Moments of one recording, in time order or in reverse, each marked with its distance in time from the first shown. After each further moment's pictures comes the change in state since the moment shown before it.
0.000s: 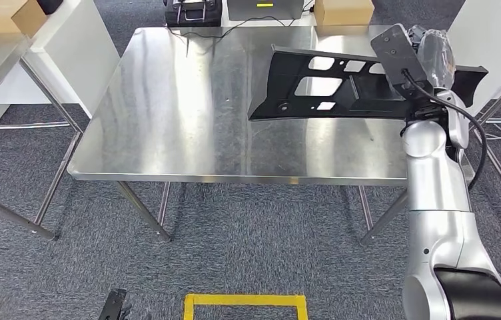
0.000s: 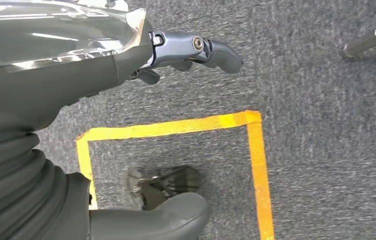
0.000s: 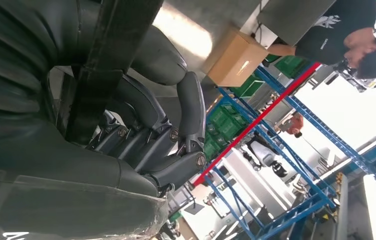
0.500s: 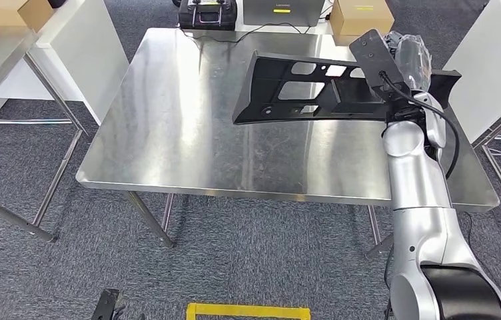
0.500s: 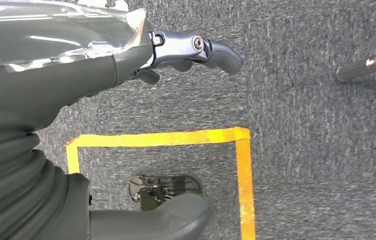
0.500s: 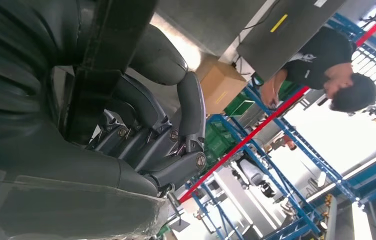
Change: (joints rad) left arm 0.005 0.014 0.012 0.000 0.023 -0.002 -0.001; right arm -0.018 0.053 0.007 0.075 0.022 -0.023 -0.005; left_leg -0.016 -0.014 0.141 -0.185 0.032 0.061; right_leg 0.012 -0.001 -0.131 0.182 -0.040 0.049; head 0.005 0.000
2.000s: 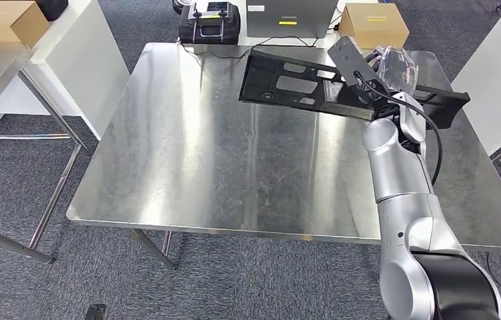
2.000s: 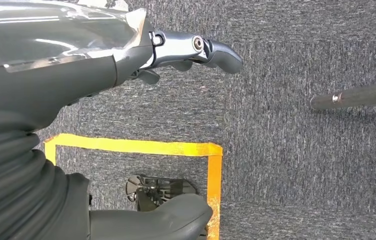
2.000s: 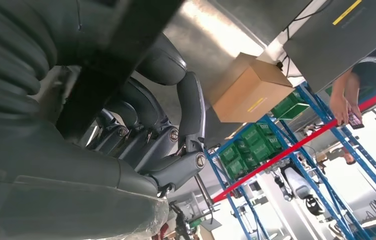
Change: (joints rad) left arm 0.051 0.011 0.105 0.000 0.013 -0.006 -0.057; right arm -0.077 0.085 -0.074 0.212 0.284 -0.042 0.114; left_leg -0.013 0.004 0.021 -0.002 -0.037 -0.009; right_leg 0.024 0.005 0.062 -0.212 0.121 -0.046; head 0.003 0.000
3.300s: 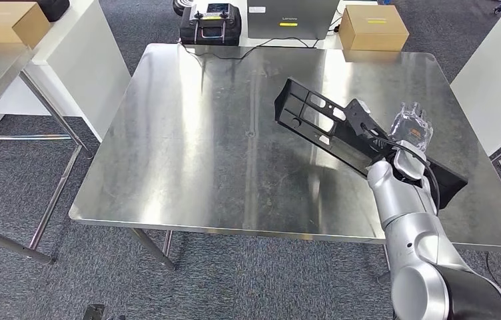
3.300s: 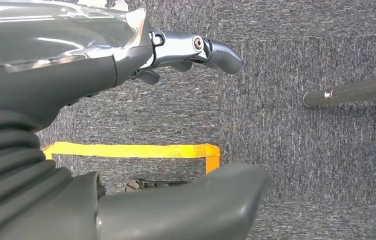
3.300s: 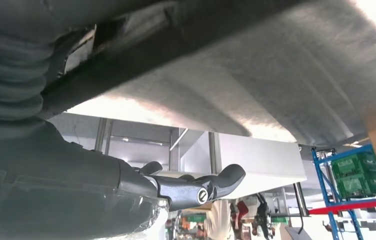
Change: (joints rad) left arm 0.001 0.014 0.032 -0.007 -0.065 -0.047 -0.026; right arm 0.065 -0.070 -0.164 0.281 0.320 -0.109 0.183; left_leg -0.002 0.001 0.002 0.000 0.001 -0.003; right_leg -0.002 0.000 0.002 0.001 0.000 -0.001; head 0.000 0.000
